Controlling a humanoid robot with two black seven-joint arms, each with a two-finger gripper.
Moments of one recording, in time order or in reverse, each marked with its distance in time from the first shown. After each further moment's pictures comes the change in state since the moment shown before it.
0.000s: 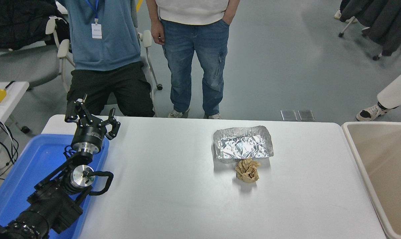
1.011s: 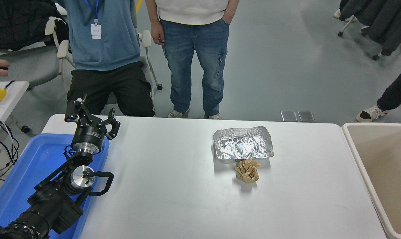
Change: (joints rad) left arm 0.000 0.000 0.000 0.000 0.000 0.000 -0.001; right arm -0.708 0.508 0.139 -0.737 0.398 -0.260 -0.005
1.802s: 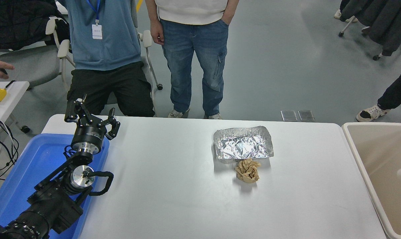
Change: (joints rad) left arm 0.000 0.000 0.000 0.000 0.000 0.000 0.000; right arm -0.015 0.142 0.084 -0.049 0.031 -0.106 -0.060
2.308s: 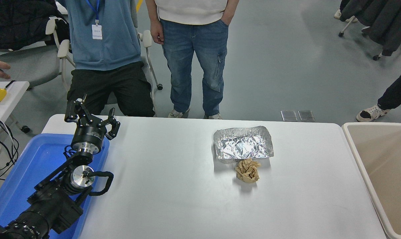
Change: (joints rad) left arm 0.000 0.000 0.000 0.000 0.000 0.000 0.000; right arm 0.010 0.003 0.030 0.002 0.001 -0.009 -0.003
